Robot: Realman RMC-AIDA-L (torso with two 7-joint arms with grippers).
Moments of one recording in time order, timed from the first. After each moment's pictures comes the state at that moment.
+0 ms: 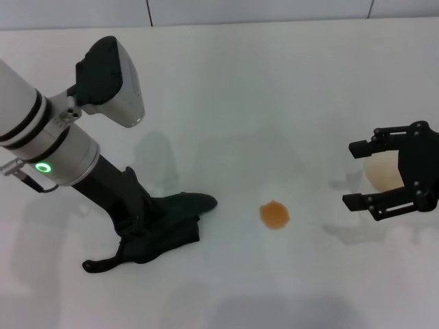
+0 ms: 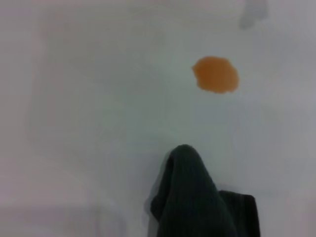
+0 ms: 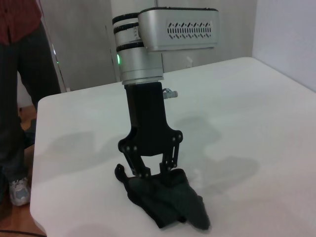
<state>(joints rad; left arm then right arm) -0.75 -2.08 1.24 0.92 2.52 1.61 -1.87 0.24 2.01 -1.14 -1.52 -1.89 -1.69 1.82</state>
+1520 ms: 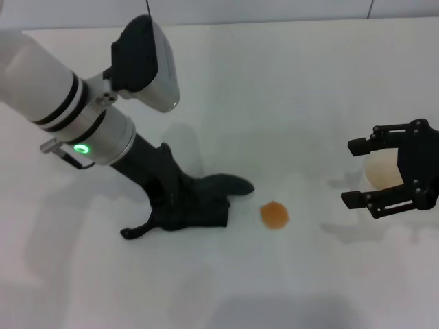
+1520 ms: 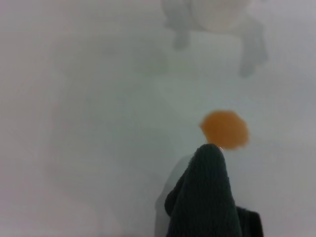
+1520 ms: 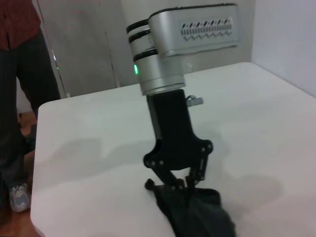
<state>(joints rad) -0.80 -2.08 1.34 0.90 2.41 1.49 -1.85 0.23 2.01 -1.14 -1.52 -1.88 -1.69 1.83</state>
